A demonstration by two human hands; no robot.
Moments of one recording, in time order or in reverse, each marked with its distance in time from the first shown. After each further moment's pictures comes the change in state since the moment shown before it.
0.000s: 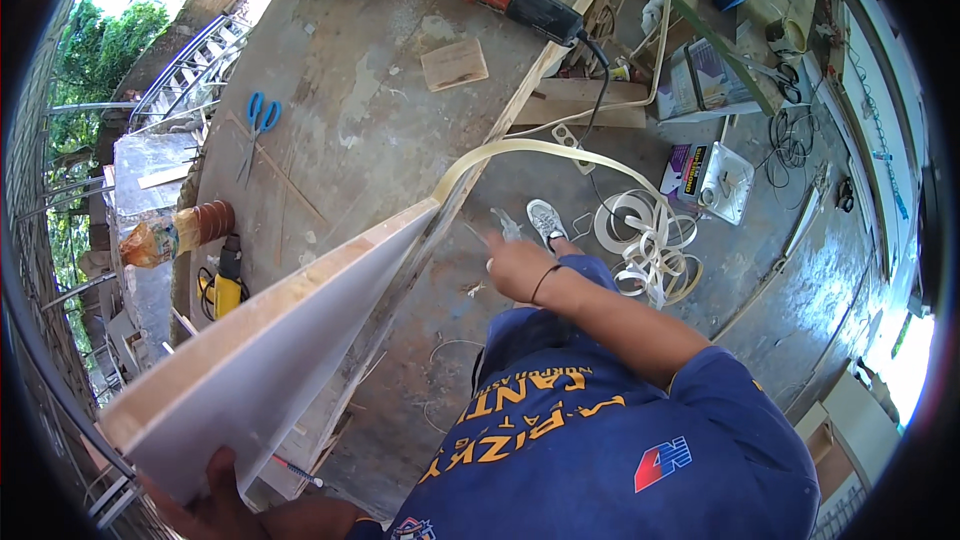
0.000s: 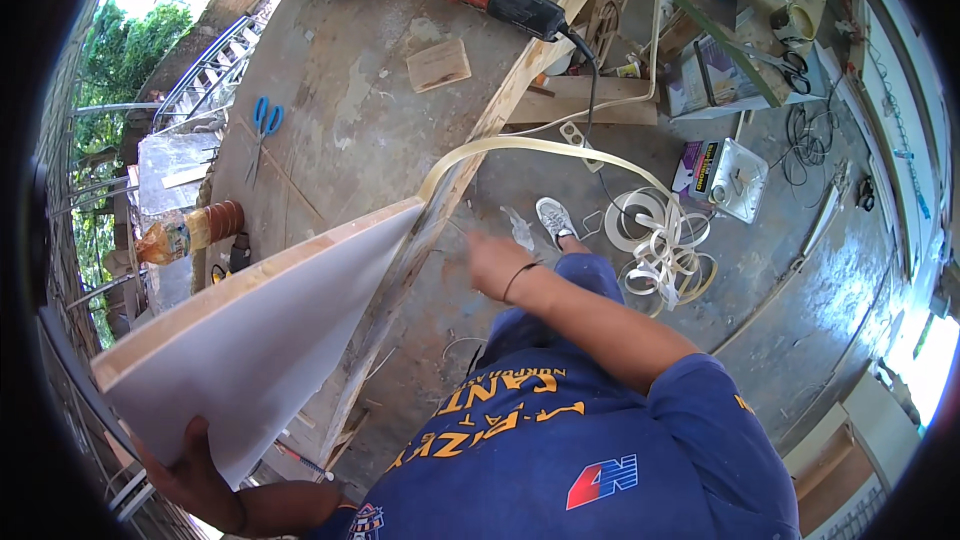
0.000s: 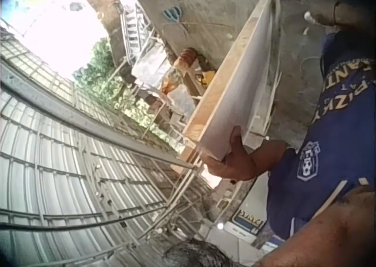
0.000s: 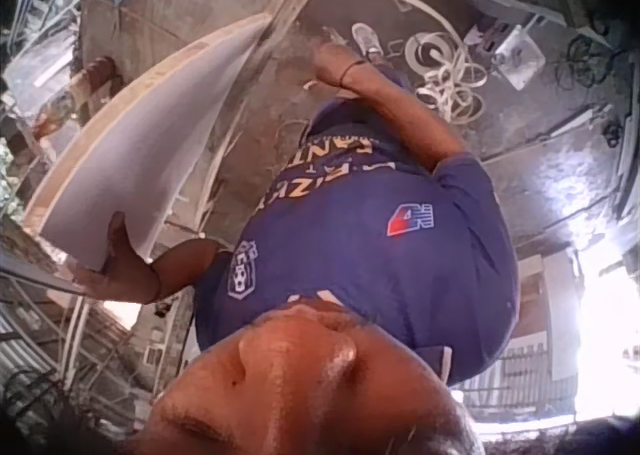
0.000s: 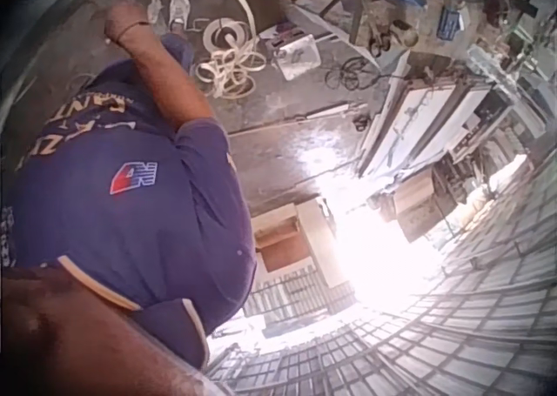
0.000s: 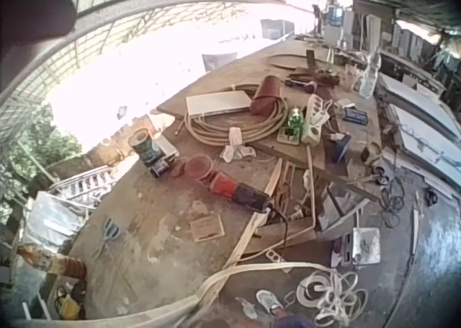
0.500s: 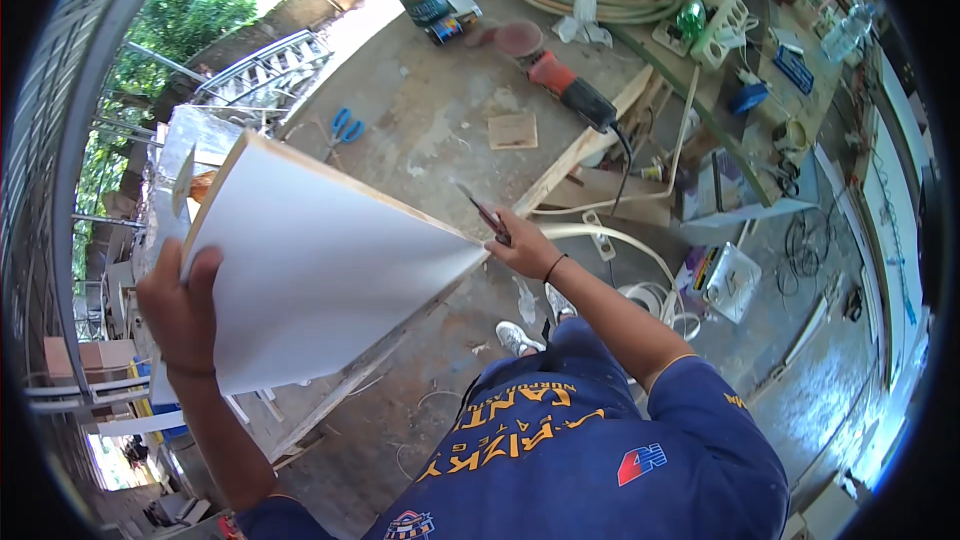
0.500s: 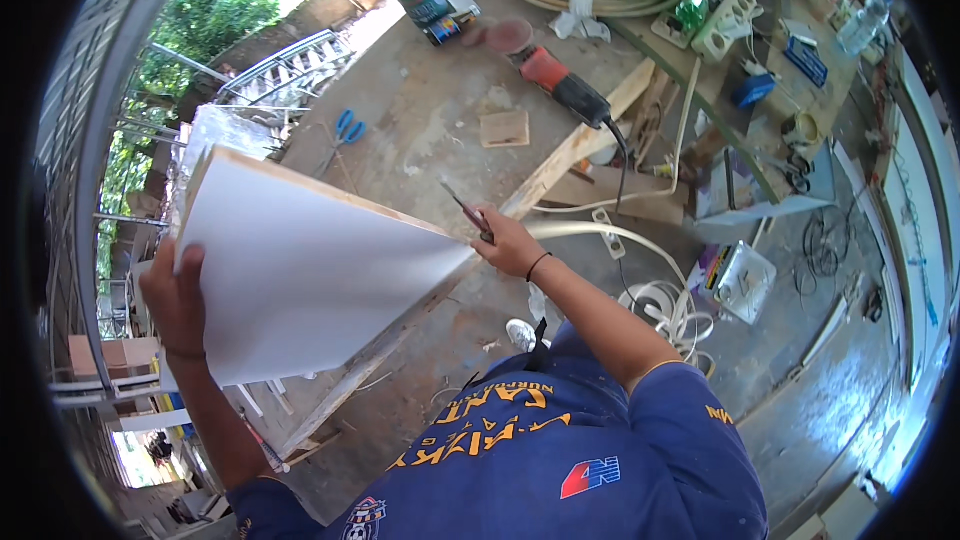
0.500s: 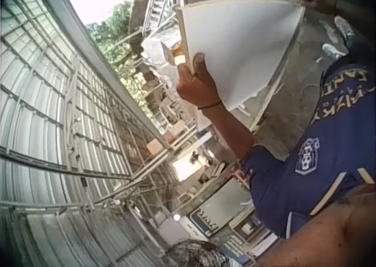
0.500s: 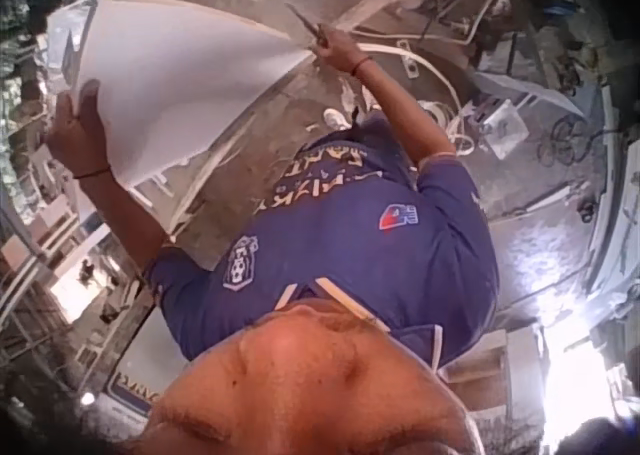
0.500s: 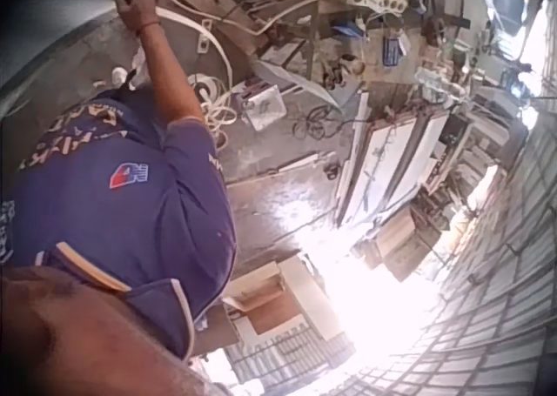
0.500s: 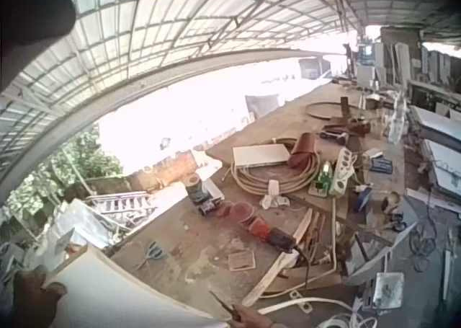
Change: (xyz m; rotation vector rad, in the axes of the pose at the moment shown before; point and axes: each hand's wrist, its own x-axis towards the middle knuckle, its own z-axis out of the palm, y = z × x) left_hand 0.068 0.007 0.017 0.164 -0.059 0.157; right_hand 0.038 -0.025 -0.068 0.303 0.288 -0.413
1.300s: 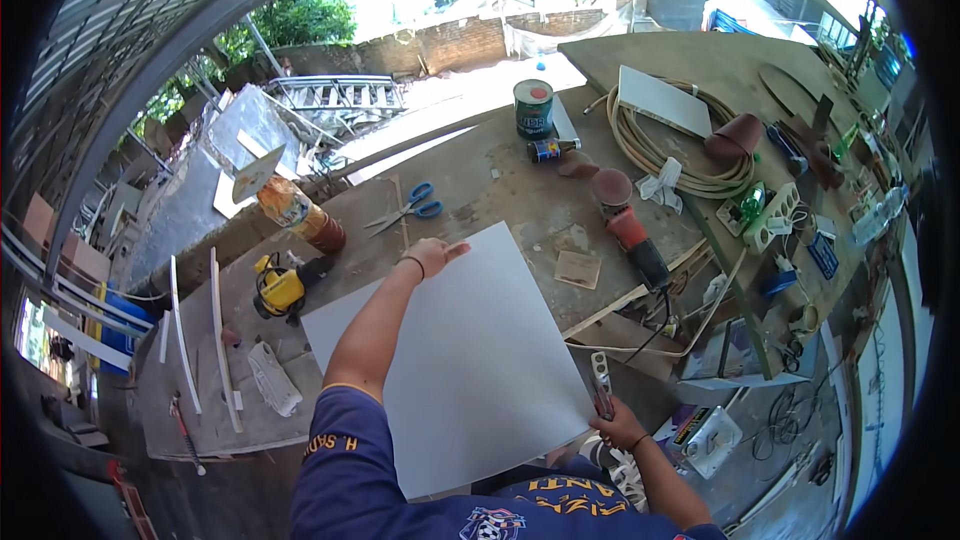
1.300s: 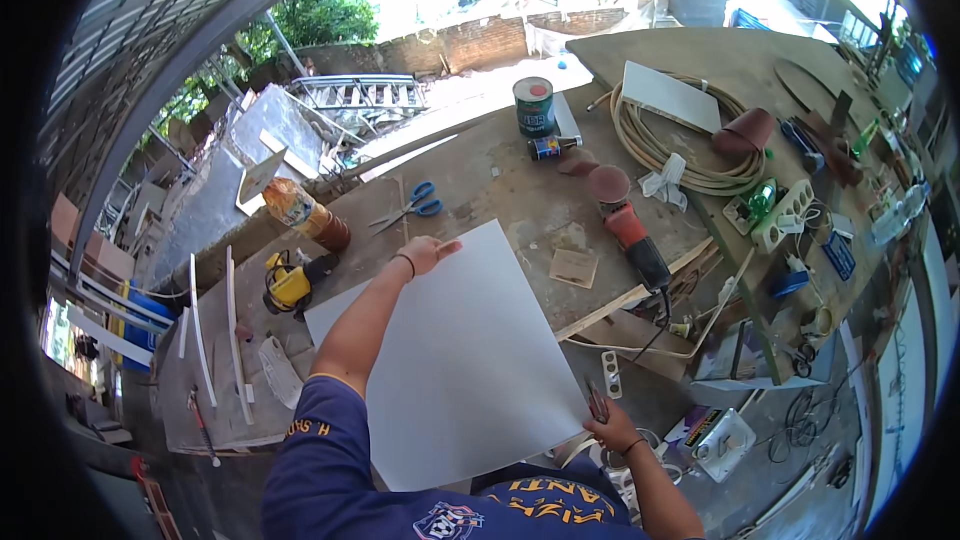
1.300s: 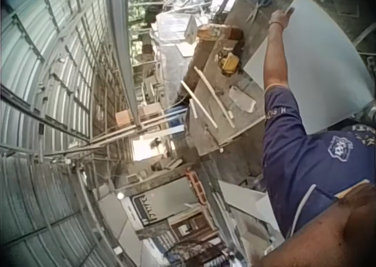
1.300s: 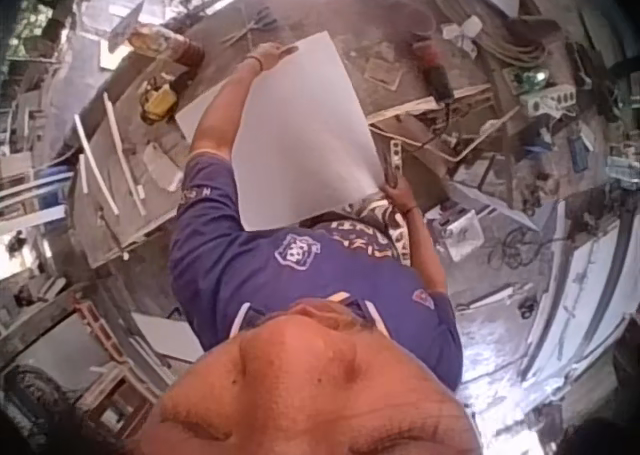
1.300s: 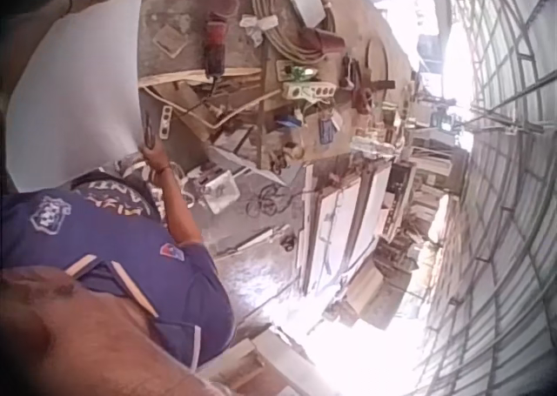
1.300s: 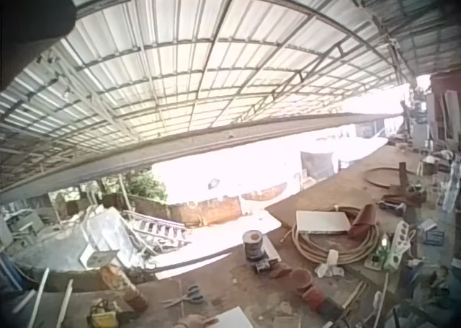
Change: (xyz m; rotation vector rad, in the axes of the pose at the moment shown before) left_hand 0.062 -0.035 0.344 -0.430 -0.691 -0.203; right_hand -0.119 0.079 -0.062 0.315 -0.152 0.630
